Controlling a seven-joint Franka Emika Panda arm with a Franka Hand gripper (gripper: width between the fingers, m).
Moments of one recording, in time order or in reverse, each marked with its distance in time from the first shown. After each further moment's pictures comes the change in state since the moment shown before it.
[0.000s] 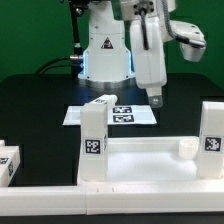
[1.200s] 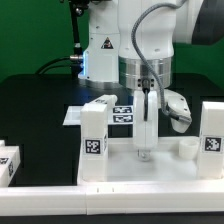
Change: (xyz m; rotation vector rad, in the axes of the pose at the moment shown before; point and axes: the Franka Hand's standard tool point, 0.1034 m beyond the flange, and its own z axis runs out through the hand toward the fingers) arm 0.032 0.044 0.113 0.025 0.165 -0.041
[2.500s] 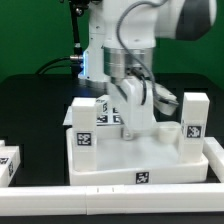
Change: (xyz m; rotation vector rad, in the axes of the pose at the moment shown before) arm 0.044 0.030 -0.008 0.052 0.055 -0.415
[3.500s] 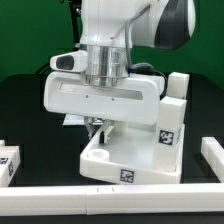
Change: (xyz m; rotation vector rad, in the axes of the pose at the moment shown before) arm 0.047 -0.015 -0.003 0.024 0.126 -1.056
